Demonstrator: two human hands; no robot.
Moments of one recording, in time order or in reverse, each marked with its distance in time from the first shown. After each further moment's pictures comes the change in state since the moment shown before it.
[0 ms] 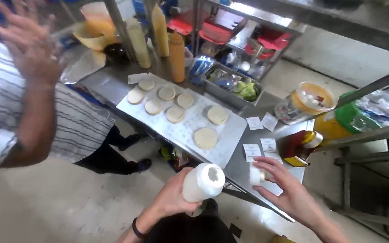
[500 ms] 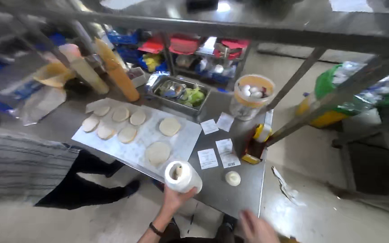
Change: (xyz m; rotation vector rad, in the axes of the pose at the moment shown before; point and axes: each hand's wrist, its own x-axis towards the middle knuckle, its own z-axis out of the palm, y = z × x) left_hand 0.126 0.004 0.223 -0.206 0.507 0.054; right_hand -0.169 0.134 -0.008 -0.114 0.001 0.650
